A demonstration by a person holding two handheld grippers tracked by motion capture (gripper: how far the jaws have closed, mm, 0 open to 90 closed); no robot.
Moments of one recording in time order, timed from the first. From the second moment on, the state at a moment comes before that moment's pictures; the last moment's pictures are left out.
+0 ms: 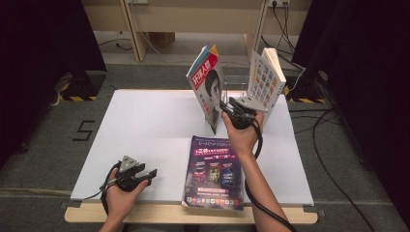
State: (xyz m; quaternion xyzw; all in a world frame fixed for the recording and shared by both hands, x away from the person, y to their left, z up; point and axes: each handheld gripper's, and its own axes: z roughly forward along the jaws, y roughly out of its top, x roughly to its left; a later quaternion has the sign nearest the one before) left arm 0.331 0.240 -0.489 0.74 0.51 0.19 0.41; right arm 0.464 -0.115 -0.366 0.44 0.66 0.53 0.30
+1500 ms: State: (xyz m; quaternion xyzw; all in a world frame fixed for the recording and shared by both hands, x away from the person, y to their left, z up) left arm 0.377 0.151 -0.475 0.77 0.45 0.07 0.44; right arm 0.415 -0.179 -0.453 0.56 0.75 0.33 0.09
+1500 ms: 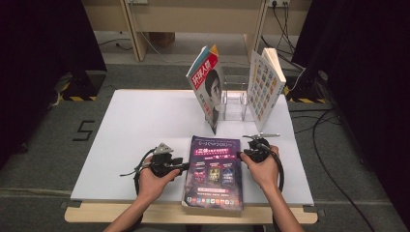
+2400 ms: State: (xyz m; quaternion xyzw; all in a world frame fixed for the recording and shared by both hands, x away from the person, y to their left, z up) left arm 0.382 0.132 -0.484 0.76 0.49 0.03 0.42; right arm 0.418 -0.177 -0.468 0.56 0.76 0.33 0.06
